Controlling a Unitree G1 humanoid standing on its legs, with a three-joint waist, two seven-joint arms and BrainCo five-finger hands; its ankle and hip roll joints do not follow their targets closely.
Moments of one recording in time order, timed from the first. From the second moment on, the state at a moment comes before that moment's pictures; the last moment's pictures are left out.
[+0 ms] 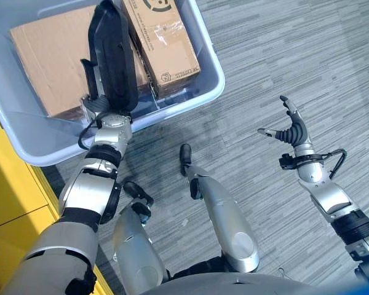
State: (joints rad) left arm -0.94 0.47 -0.18 1.08 -0.48 0.07 0.80; right arm -0.29 -0.64 0.34 0.10 0.09 -0.03 -0.41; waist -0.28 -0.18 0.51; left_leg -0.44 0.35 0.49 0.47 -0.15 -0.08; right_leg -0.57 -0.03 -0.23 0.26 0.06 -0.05
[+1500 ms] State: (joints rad) left arm 0.24 0.37 -0.05 -0.07 -0.28 -0.21 0.39; right arm 0.00 -0.43 0.34 -0.07 0.09 -0.15 -0.20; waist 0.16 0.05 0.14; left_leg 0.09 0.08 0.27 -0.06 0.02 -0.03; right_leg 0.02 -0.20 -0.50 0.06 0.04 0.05
